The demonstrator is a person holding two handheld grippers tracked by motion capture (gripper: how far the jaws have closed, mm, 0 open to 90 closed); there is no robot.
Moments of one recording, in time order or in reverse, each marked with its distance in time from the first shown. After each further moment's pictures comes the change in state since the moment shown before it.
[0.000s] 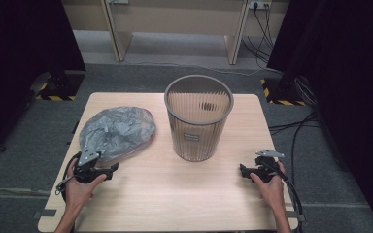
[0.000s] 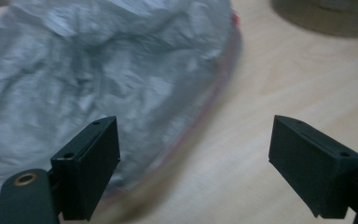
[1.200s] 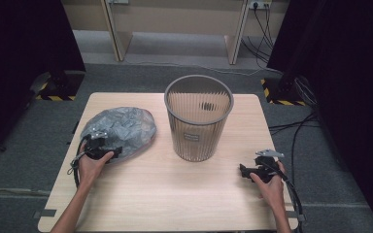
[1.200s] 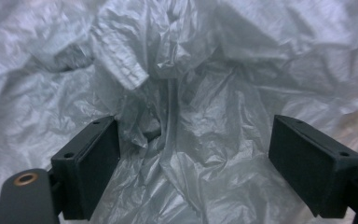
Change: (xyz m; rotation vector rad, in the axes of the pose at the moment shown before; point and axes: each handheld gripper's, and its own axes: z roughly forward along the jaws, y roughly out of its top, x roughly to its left) left arm 0.033 0.016 0.072 0.148 0.058 -0.113; right arm 0.001 0.000 0.000 0.003 0.009 0.002
